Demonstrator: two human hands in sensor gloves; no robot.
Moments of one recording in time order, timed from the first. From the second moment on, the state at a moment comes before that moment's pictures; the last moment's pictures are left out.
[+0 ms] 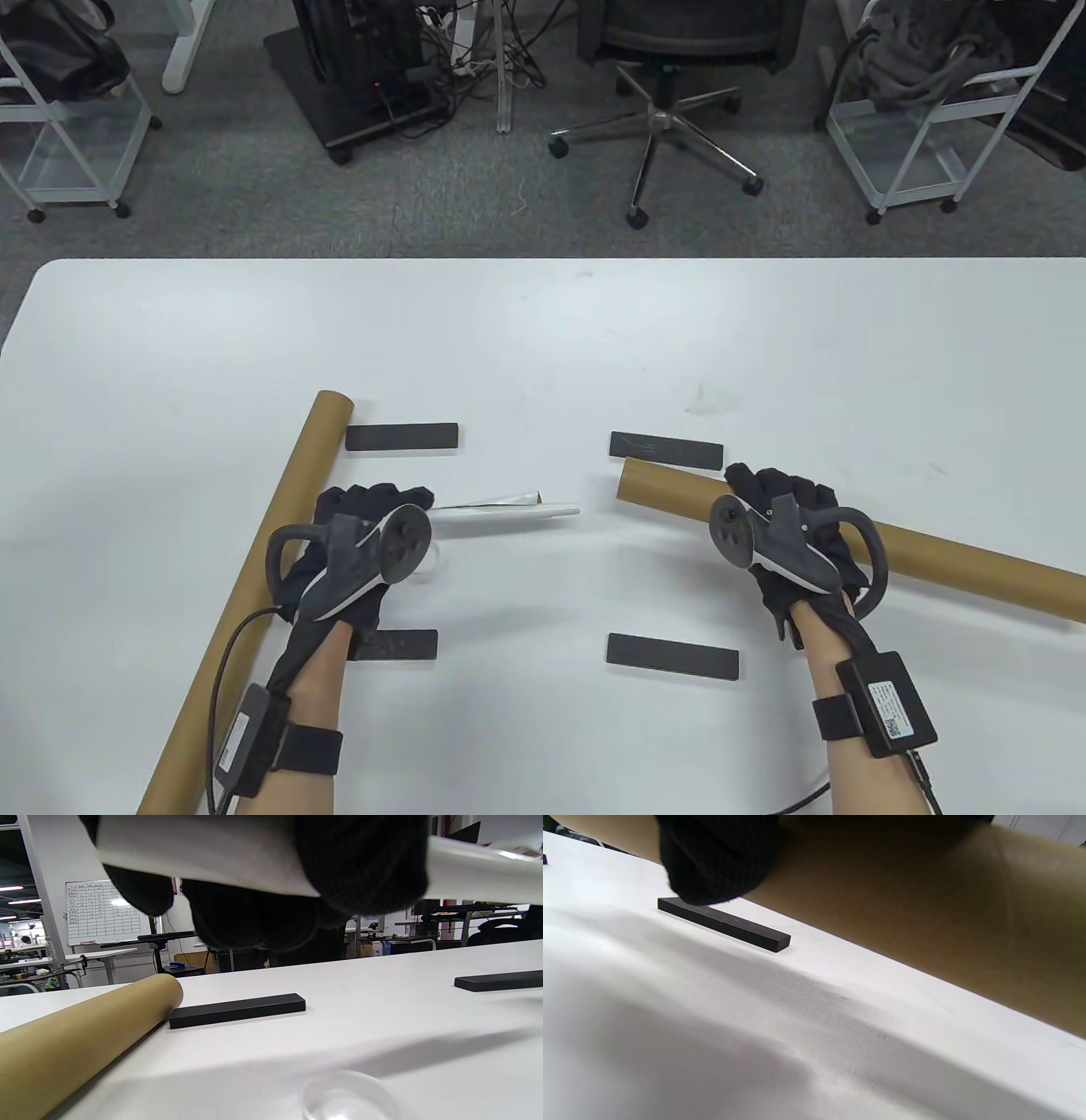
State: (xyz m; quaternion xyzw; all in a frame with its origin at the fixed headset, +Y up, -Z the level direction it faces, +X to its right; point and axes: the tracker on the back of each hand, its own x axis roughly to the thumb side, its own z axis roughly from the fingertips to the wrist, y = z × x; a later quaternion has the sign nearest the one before) left_hand -0.206 -0.674 -0.250 0.04 -0.07 -0.04 1.00; right_hand 0.192 -0.709 -0.260 -0.05 -0.07 -0.99 0.10
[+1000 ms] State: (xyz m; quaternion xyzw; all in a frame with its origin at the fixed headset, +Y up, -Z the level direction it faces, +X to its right) left_hand -0.172 -0.686 -0.247 0.03 -0.12 -0.06 0.99; right_hand 0.142 -0.700 -0.239 -0.13 -0.03 -0.98 0.15
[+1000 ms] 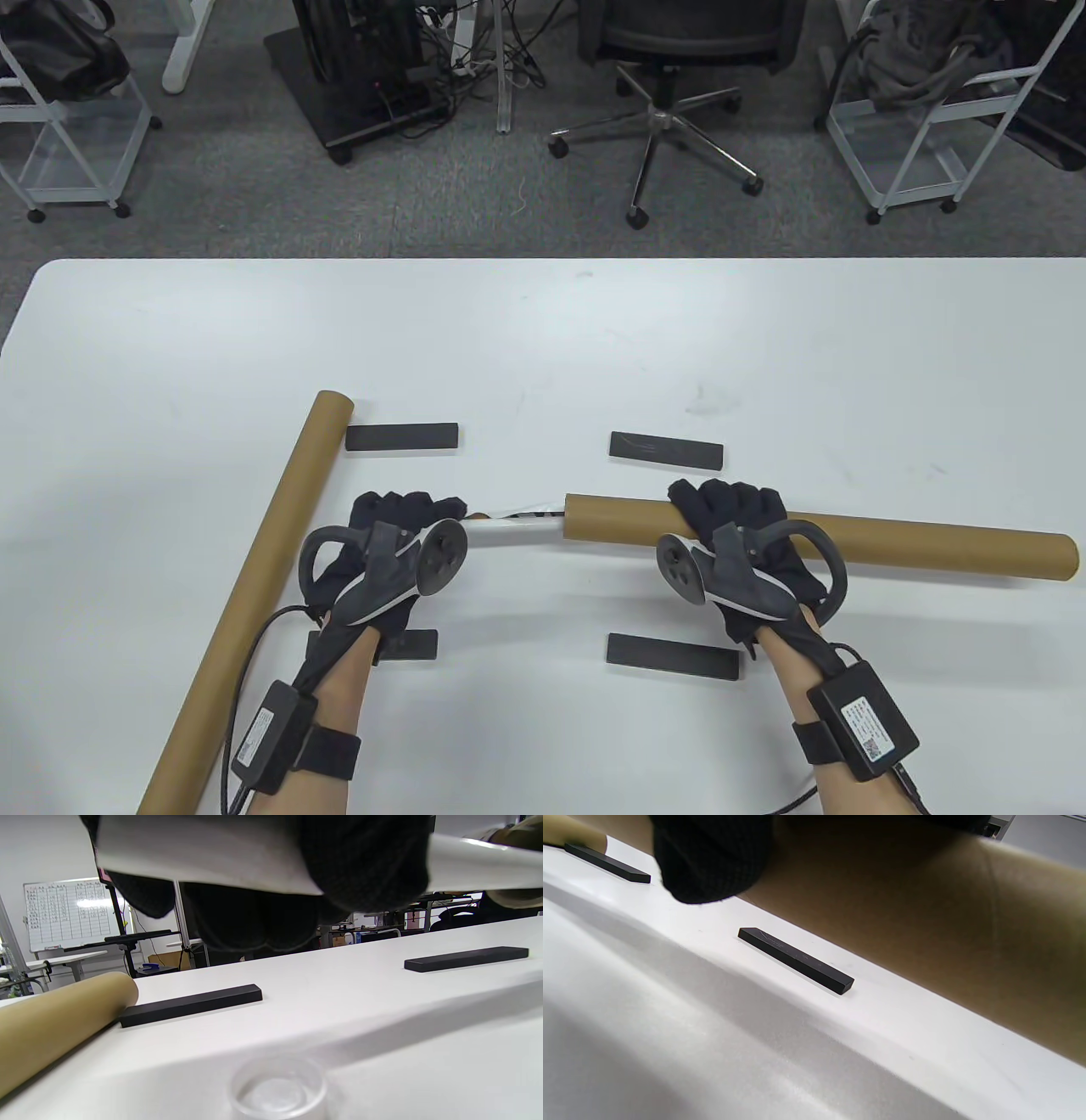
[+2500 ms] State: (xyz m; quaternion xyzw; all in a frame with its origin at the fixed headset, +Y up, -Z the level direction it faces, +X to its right) left_hand -0.230 -0.690 -0.256 -0.10 0.04 0.53 0.84; right_hand 0.126 -0.688 -0.229 -0.16 0.00 -0.98 0.12
